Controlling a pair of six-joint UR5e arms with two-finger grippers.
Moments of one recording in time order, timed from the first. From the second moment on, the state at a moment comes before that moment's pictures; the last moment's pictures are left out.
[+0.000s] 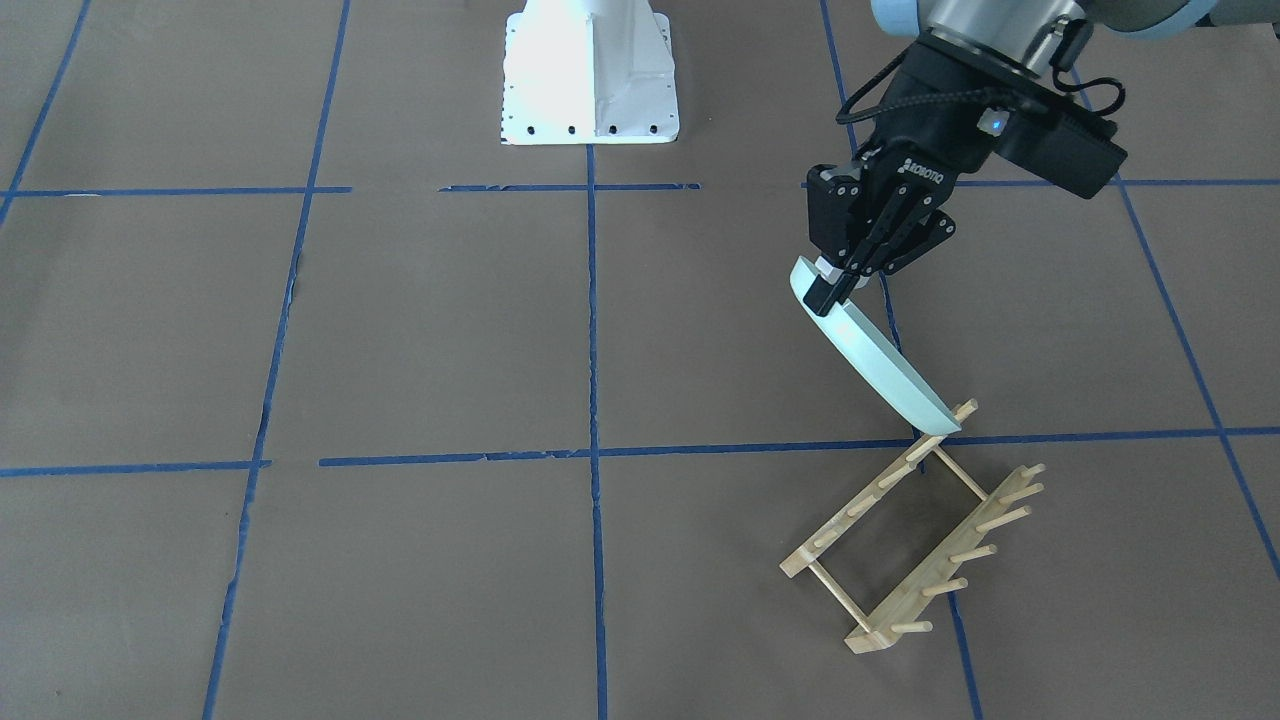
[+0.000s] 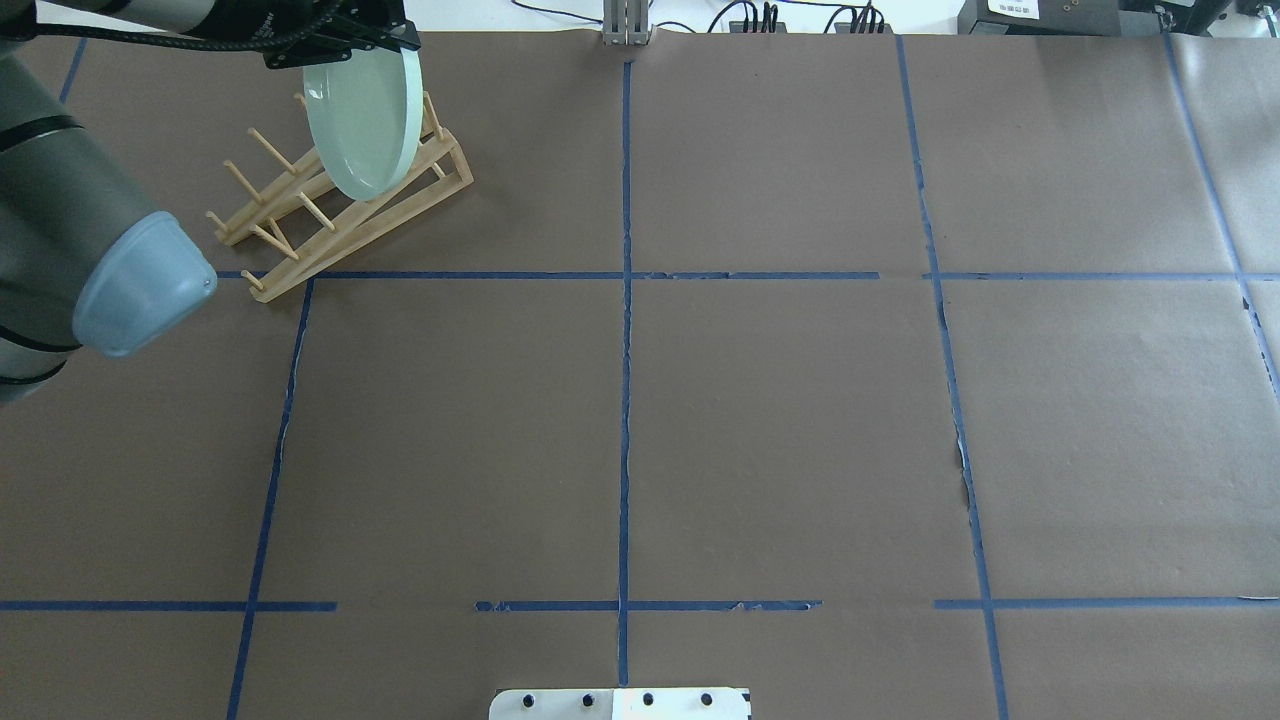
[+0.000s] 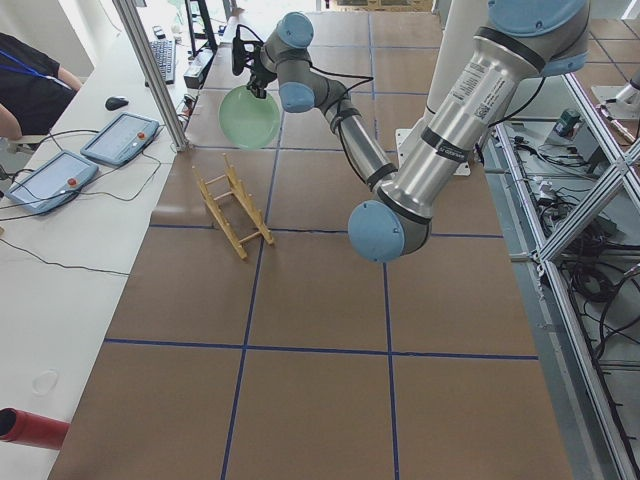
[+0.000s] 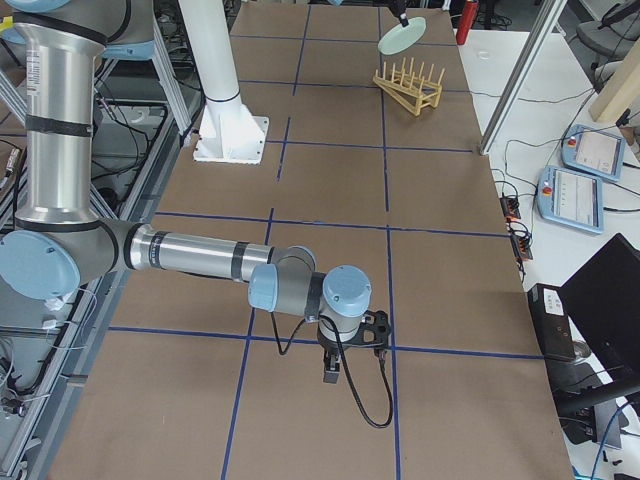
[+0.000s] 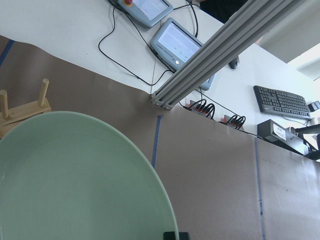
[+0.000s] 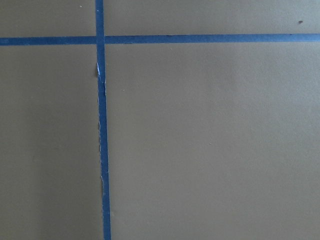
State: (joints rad) left arm -1.00 -2.13 -1.87 -2.16 -1.99 -1.53; right arm 1.61 -1.68 1.60 -1.60 2.30 -0.07
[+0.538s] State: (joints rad) left arm -1.07 -2.07 -1.65 -2.79 -1.97 -1.85; right arm 1.61 -1.68 1.60 -1.60 2.30 -0.07
